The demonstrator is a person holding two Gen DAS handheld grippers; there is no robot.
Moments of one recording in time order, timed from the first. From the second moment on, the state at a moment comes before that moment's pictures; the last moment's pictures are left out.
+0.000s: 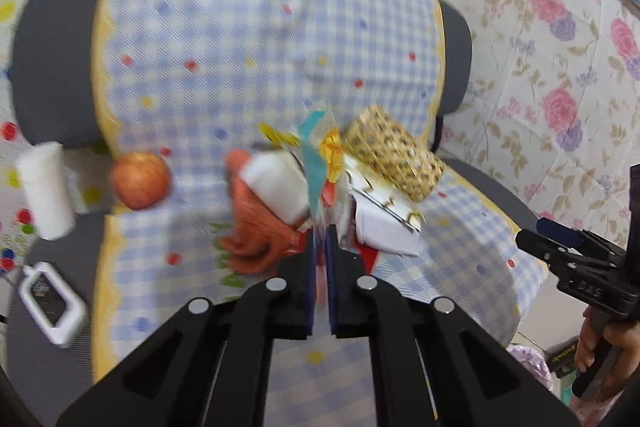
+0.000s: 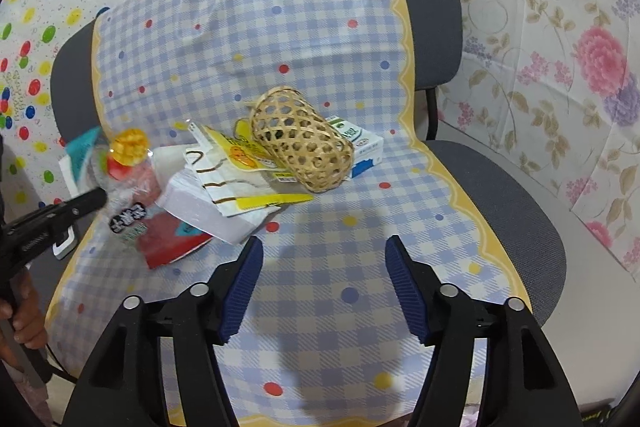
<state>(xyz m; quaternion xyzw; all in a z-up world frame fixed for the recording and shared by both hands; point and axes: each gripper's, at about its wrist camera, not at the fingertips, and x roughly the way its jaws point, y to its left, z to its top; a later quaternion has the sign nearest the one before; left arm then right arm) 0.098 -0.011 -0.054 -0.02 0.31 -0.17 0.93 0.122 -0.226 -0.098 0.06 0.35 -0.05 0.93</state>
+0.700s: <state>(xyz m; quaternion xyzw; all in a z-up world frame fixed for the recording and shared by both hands) 0.096 0.033 -0.039 -0.03 0.28 -0.10 0.95 0.217 -0.166 -0.116 -0.03 0.37 0.03 0.93</state>
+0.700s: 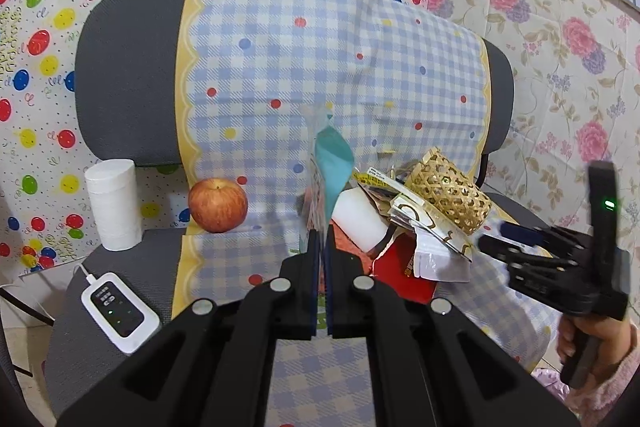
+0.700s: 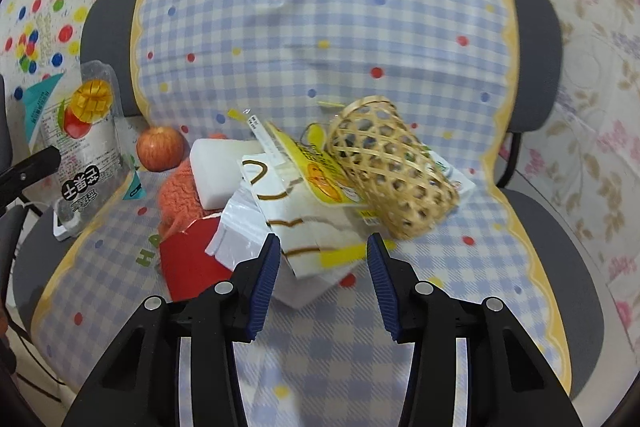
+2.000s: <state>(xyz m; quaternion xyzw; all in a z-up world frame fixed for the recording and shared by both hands) 0.002 -0.056 -0.017 0.01 0.23 -0.25 0.94 0.047 -0.234 -0.041 0.10 0.28 -0.04 0.95</state>
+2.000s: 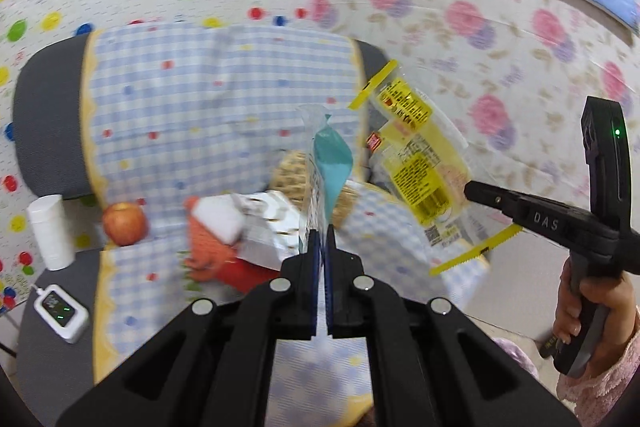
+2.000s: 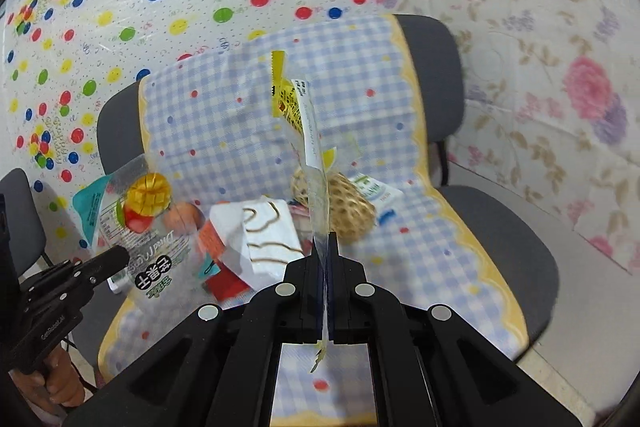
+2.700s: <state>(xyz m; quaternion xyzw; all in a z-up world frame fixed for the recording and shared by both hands) -0.109 -0.204 -0.082 0.08 0.25 -0.45 0.86 -0.144 -0.293 -0.101 0.15 0.34 -0.21 0.90</state>
